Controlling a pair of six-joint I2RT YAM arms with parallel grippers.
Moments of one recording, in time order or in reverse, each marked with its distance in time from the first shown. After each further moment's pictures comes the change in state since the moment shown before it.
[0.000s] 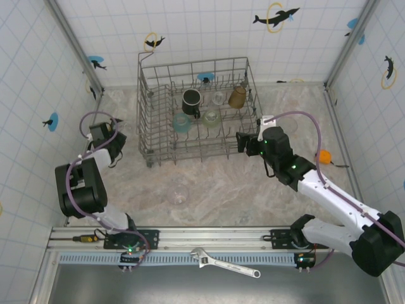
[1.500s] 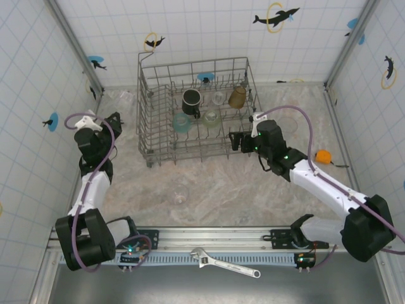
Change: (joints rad) left arm 0.002 -0.447 -0.160 0.343 0.282 -0.027; right arm -0.040 0.150 0.053 0.022 -0.166 0.018
